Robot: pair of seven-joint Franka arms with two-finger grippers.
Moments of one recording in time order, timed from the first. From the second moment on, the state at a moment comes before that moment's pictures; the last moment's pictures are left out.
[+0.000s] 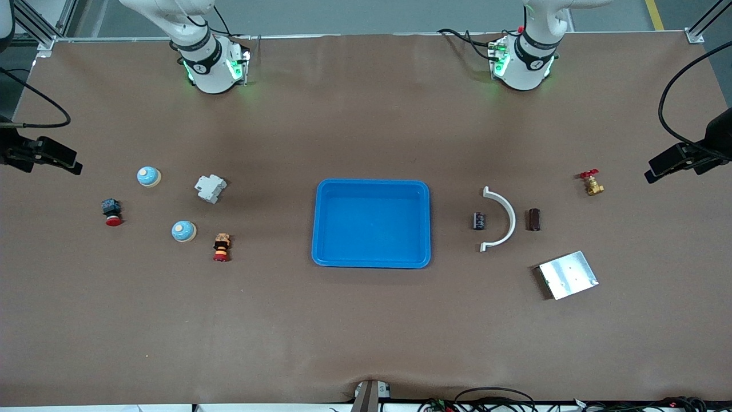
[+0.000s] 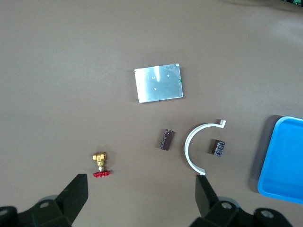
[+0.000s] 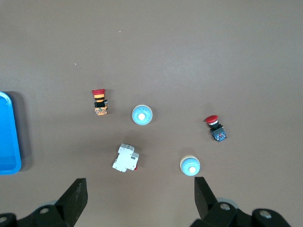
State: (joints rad) left arm -0.01 0.03 0.05 -1.60 -0.01 1.69 -0.14; right arm -0.12 0.02 0.04 -1.58 0.00 1.59 -0.01
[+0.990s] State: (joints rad) left arm -0.02 0.01 0.03 -1.61 -0.01 1.69 -0.10; right arm -0.12 0.00 0.04 -1.60 0.02 1.65 -0.01
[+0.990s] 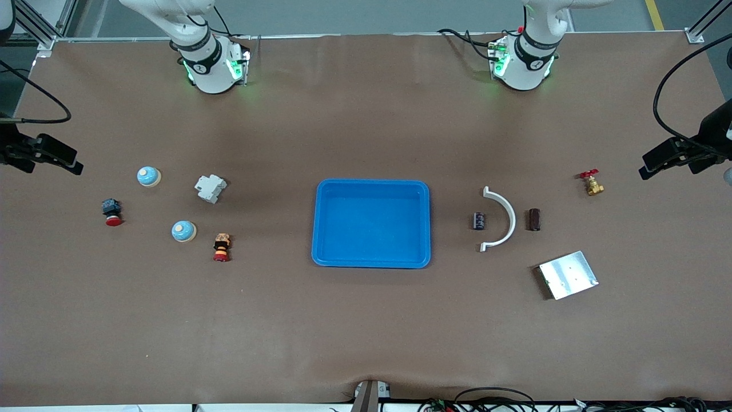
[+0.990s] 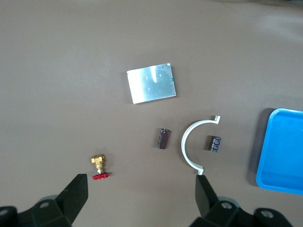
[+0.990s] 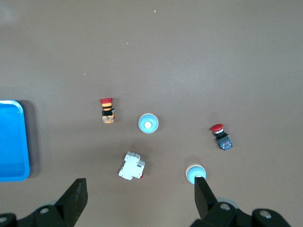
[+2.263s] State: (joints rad) left arm -0.01 -0.08 0.00 -1.71 -0.01 1.72 -0.10; right arm -0.12 -0.01 0.04 -1.62 0.02 1.65 -0.02
